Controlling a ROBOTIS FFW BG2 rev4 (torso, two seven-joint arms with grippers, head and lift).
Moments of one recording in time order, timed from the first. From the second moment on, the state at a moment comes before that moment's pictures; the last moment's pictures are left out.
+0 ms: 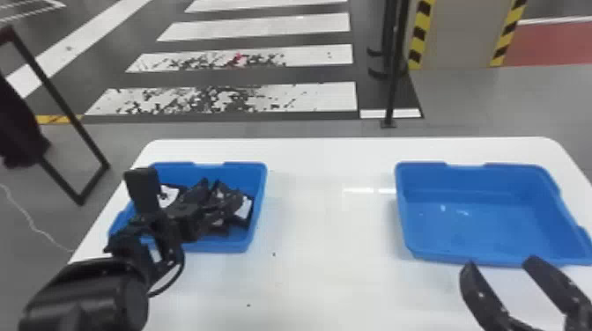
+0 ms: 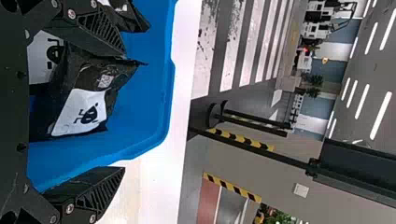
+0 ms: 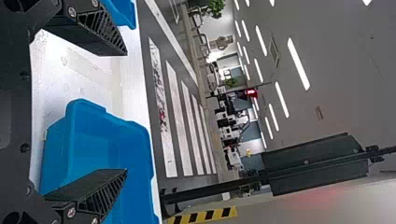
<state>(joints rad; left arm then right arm) 0.09 0.14 0.24 -1.77 0.22 0.55 -0.41 0.79 -0.06 -0.05 -2.20 -0.30 -0.04 0.36</state>
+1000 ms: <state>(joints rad) -0.04 0.15 0.23 -1.62 0.19 0.62 -0.39 0.79 -0.06 -0.05 -2.19 -0.30 -0.04 0.36</state>
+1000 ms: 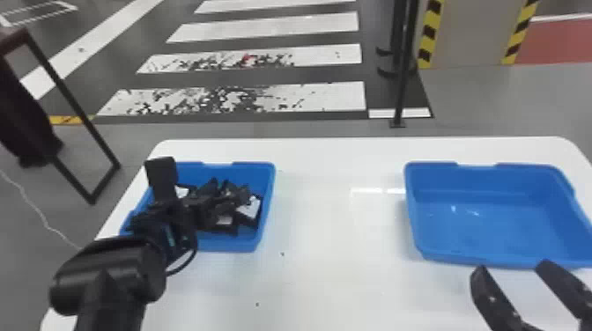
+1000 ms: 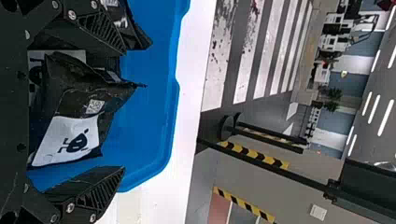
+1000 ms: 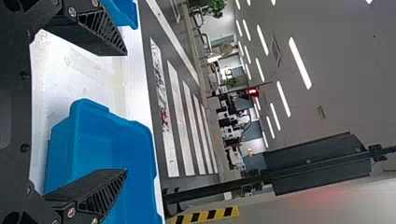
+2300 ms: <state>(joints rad) 0.23 0.16 0.26 -1.88 0.58 0.49 -0.53 0.72 -0.06 -0.05 -2.14 -0.41 0.01 0.47</state>
